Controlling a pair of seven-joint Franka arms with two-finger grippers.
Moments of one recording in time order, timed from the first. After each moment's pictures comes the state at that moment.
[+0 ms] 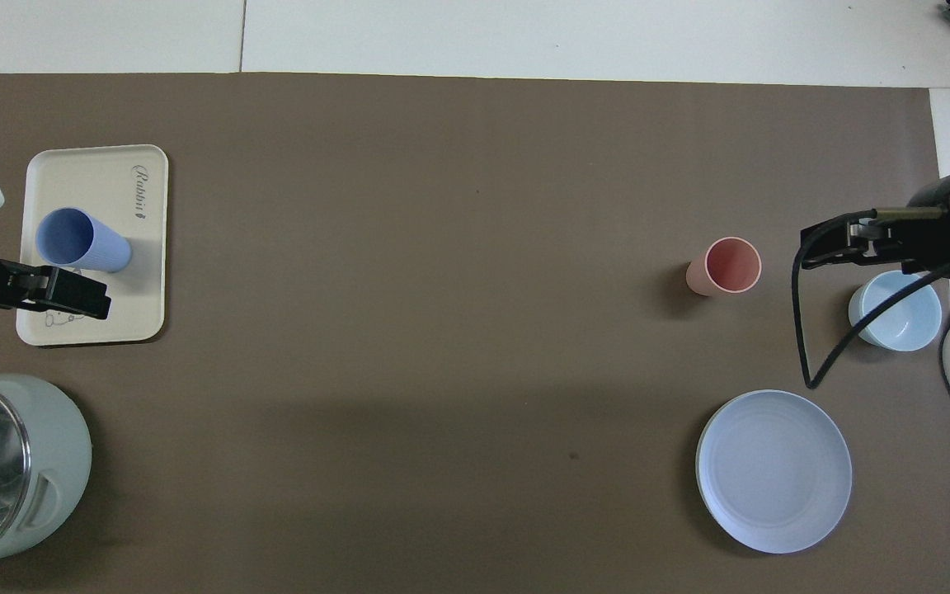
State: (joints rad) left arm -0.03 -0.07 -0.06 -1.66 -0.02 1.52 0.08; right arm 0.05 0.01 0.05 -1.54 -0.05 1.57 0.18
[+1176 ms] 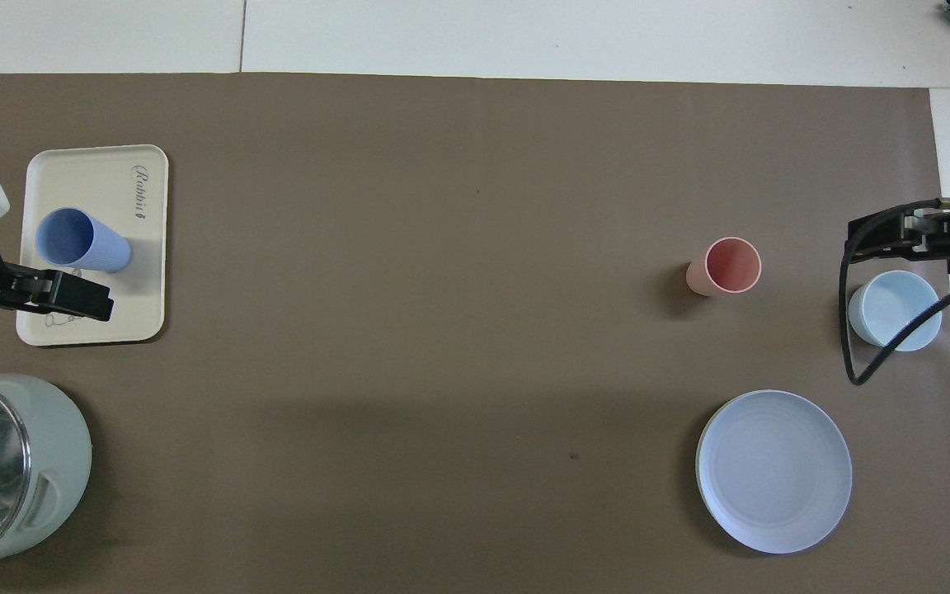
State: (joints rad) left arm -0.03 -0.08 -0.06 -1.67 -0.02 1.54 0.09; right arm 0.02 -0.01 0.02 -1.52 -0.05 1.54 0.18
